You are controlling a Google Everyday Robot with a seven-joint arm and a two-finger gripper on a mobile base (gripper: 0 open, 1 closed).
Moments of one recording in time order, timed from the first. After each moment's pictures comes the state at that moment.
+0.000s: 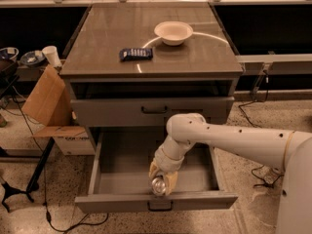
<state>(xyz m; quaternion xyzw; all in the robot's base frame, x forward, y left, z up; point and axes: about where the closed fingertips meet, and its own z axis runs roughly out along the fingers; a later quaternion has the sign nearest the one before) 0.489 -0.005 0.489 -0.90 0.37 0.17 0.14</state>
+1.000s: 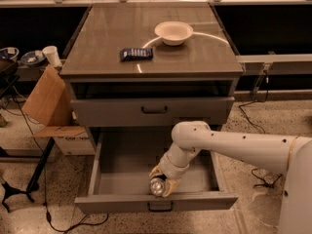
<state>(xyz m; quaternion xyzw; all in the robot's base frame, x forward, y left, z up) 0.472 -0.023 0.466 -0.88 0.41 0.19 0.12</state>
